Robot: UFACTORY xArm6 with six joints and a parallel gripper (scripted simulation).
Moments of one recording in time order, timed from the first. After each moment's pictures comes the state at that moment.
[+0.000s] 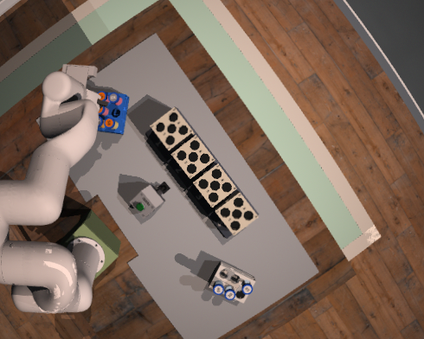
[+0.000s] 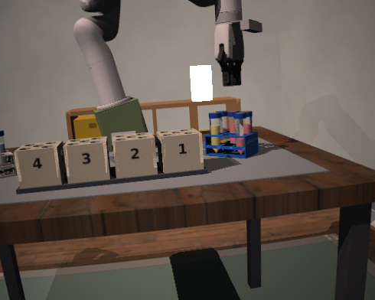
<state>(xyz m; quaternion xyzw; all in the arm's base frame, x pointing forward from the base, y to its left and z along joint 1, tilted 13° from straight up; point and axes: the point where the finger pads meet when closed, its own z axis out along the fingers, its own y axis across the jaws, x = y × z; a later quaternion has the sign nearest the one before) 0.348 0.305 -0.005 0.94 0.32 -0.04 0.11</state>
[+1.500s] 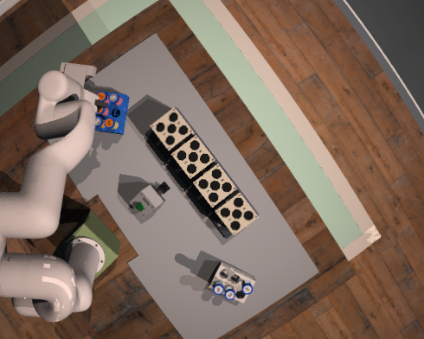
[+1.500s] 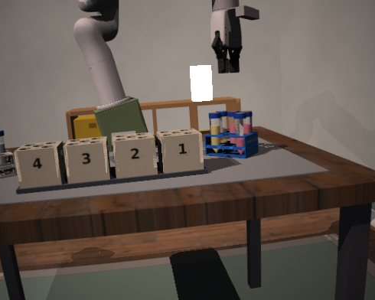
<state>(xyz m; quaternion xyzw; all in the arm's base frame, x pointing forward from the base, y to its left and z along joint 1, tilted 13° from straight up) 0.347 0.306 0.031 0.95 0.30 -0.04 0.11</state>
